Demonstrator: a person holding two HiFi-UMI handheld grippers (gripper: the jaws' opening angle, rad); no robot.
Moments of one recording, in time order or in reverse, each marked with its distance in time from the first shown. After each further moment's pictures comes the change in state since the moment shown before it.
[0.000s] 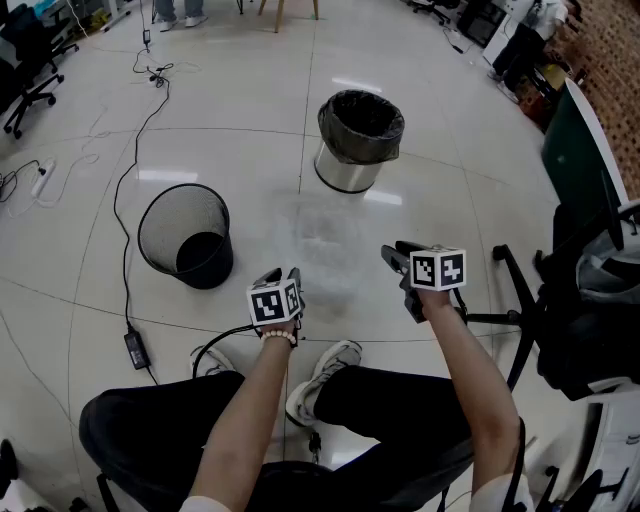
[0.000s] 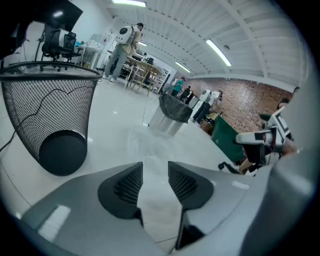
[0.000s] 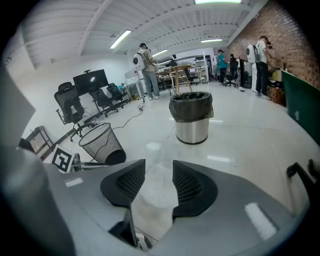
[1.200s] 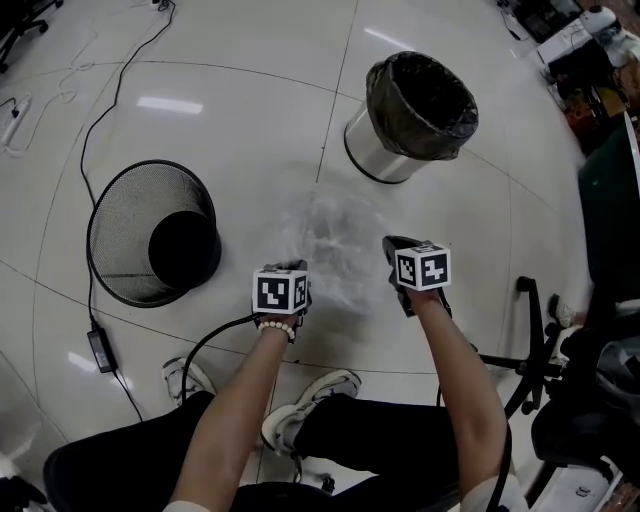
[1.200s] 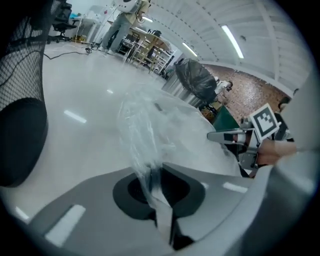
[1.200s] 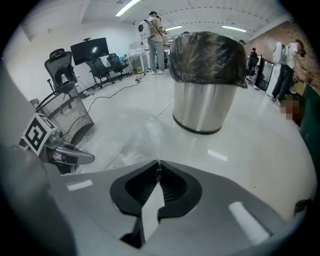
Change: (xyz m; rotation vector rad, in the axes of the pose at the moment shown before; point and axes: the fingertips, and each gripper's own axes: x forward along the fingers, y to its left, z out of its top) left arm 0.149 0.044 -0.016 -0.045 0.201 -0.086; right arm 0.208 -0.072 -0.013 -0.168 0.208 -0.065
